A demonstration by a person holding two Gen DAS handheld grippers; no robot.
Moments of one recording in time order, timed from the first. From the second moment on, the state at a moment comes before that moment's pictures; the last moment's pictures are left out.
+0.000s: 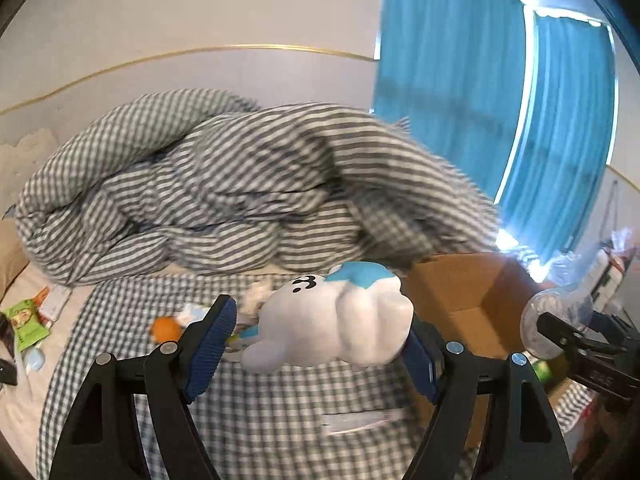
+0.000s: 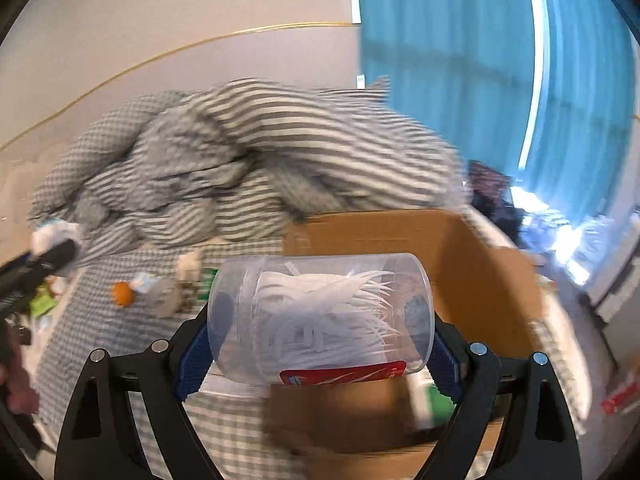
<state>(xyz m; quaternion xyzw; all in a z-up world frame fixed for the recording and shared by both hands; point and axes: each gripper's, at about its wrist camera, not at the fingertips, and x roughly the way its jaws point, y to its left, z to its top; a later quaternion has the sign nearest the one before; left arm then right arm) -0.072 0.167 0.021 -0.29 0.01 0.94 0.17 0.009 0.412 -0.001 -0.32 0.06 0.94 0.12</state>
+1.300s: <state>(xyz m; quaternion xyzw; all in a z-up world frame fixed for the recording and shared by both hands) -0.046 0.370 -0.001 -0.31 0.08 0.90 0.29 0.089 0.539 -0.006 -0.26 0.08 0.94 0.22</state>
